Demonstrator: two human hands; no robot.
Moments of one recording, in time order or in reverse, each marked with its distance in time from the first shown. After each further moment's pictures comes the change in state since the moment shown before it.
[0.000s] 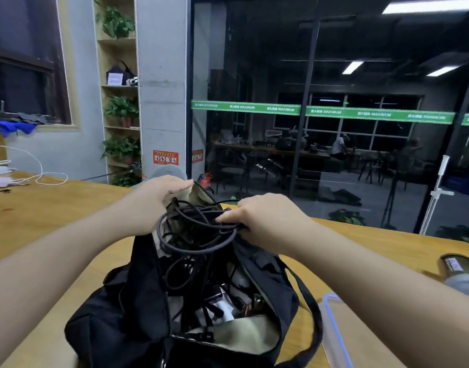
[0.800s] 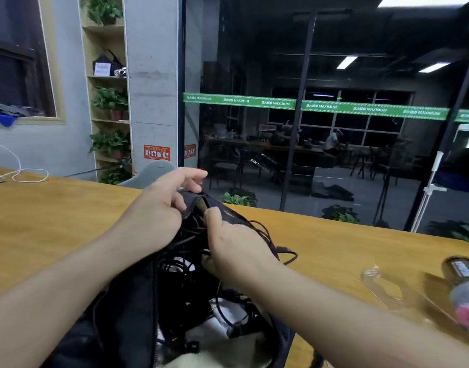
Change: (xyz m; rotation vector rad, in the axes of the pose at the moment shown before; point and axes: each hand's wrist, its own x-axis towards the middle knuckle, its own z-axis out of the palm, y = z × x) left_hand 0.013 0.018 0.038 -0.333 0.260 0.130; right_hand 0.025 -0.031 0.062 0.257 0.087 0.187
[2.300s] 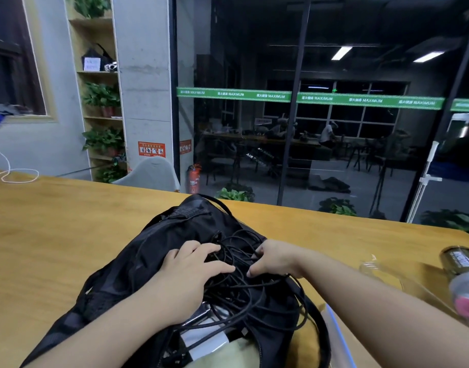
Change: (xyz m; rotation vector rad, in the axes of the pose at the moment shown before) left_hand -0.049 -0.023 0.062 0.679 -0.577 -0.001; right_hand -0.011 0.107 0.047 0.523 -0.602 0.660
